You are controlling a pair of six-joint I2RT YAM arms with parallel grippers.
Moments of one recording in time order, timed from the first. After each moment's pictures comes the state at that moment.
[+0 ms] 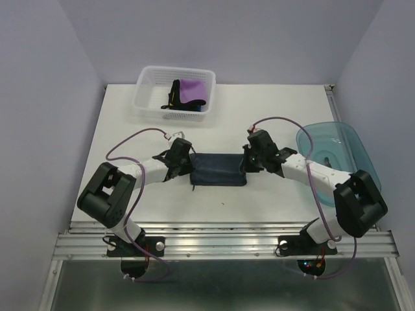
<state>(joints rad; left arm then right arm) -0.56 1.57 0.73 -0.05 -0.15 -0.76 0.58 1.44 0.85 -0.31 0.00 0.55</state>
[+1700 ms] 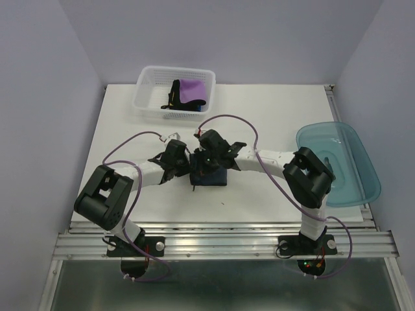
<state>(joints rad) -0.52 1.54 0.66 0.02 -0.08 -0.80 0.87 1.91 1.31 -0.25 -0.16 0.52</state>
